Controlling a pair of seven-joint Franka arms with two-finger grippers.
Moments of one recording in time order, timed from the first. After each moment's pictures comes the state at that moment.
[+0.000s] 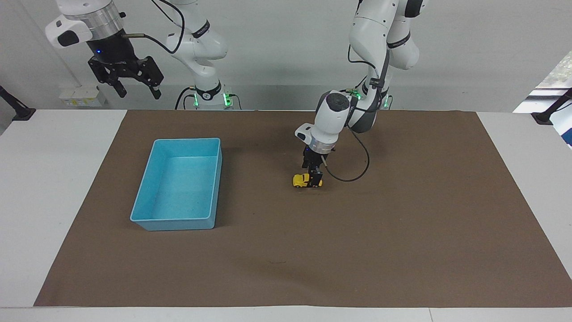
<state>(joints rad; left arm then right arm) -0.80 0.29 0.14 -2.11 -0.26 2.62 1.02 -0.03 -0.02 -0.01 -1.40 0.06 1.42 0.14</state>
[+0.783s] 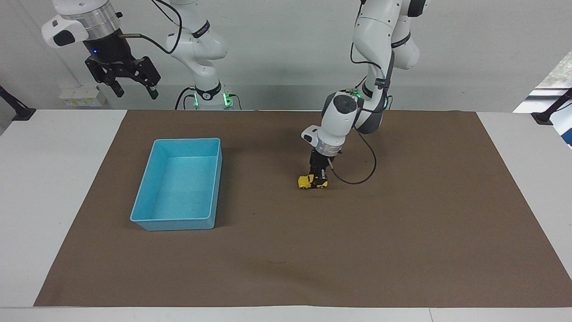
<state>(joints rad) -0.70 0.27 0.15 -2.12 -0.26 2.55 1.22 -0.03 -0.02 -0.01 -1.40 0.06 1.42 0.14</state>
